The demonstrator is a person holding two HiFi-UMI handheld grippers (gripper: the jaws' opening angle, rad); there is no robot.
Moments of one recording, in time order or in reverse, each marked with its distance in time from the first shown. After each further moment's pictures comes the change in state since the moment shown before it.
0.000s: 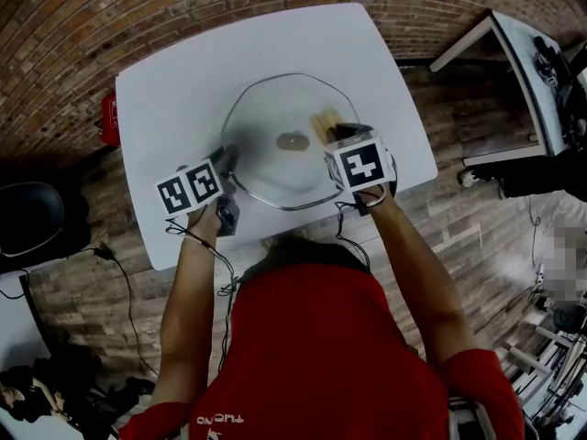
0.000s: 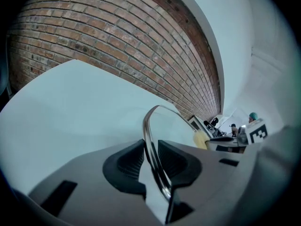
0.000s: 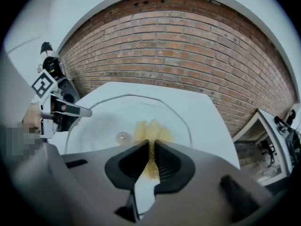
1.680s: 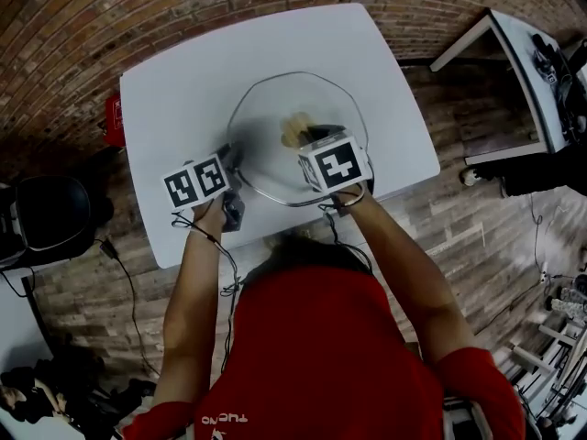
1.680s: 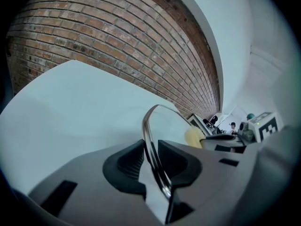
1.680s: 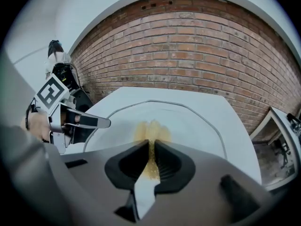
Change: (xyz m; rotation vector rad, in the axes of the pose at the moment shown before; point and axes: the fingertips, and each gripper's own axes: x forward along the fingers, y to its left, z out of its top) left arm -0.001 -0.003 -0.001 0.018 0.012 -0.005; right arm 0.006 0.066 0.022 0.001 -0.053 0.130
